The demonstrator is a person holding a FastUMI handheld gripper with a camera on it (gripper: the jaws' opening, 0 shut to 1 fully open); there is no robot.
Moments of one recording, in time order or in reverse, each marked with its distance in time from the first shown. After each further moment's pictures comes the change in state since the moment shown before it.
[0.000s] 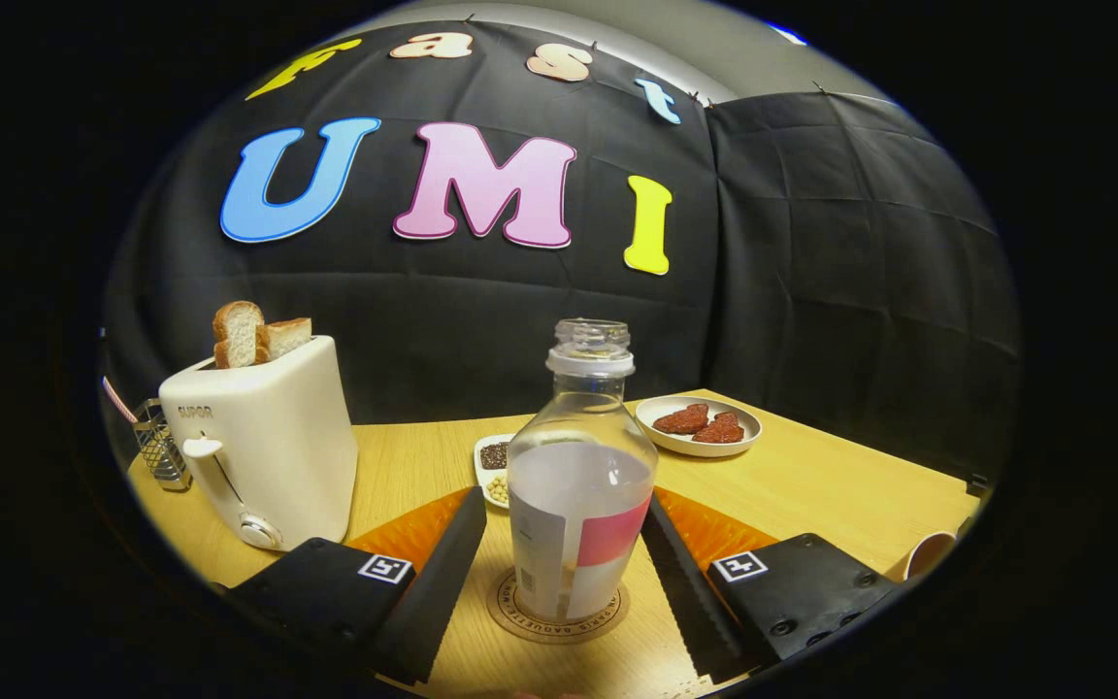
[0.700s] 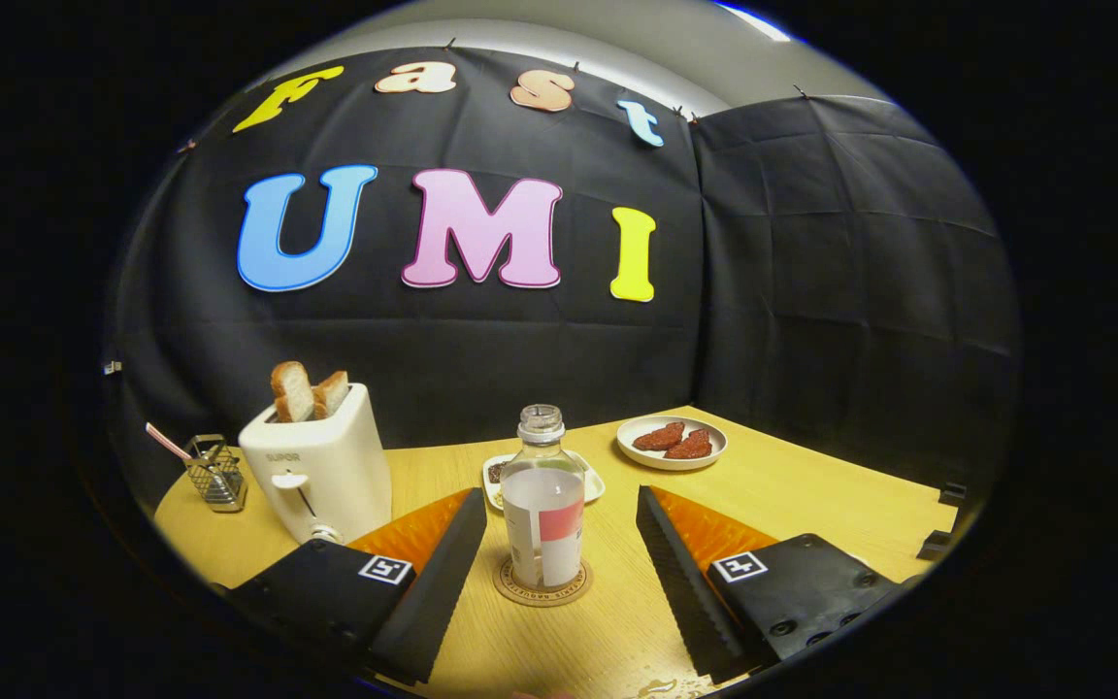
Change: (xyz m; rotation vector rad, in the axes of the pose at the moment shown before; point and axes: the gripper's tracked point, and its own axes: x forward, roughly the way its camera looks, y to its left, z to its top) arm -0.097 -0.030 0.061 0.038 -0.052 0.030
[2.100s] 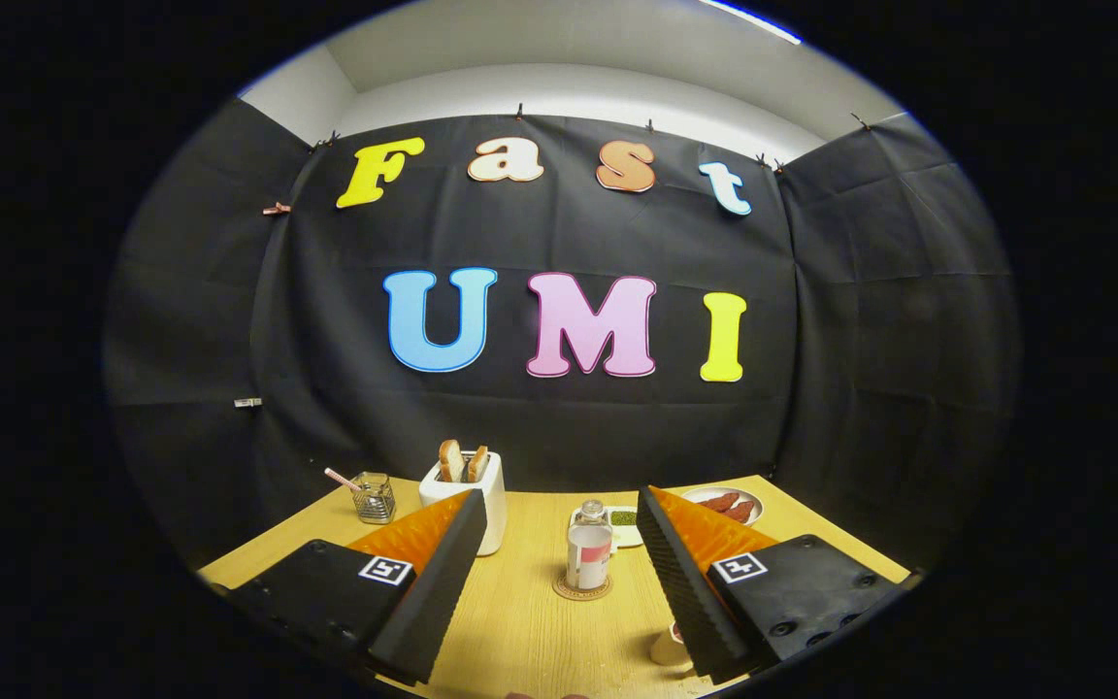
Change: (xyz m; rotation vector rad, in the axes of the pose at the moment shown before) arm -0.142 -0.026 0.143 -0.019 -0.099 0.414
